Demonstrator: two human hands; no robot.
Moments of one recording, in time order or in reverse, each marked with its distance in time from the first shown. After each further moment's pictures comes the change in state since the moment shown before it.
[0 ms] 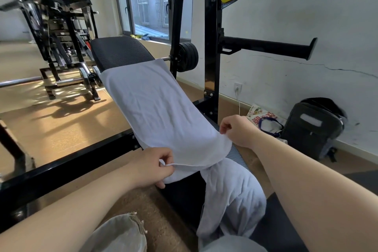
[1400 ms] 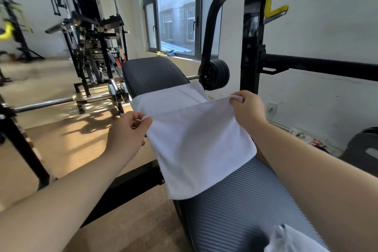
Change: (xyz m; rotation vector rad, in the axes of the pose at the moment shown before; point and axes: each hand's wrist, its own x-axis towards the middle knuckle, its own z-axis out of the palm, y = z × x) left_hand 0.102 -0.066 -0.182 -0.290 0.892 0.017; right_hand 0.194 -0.116 0.002 0.515 0.549 -0.028
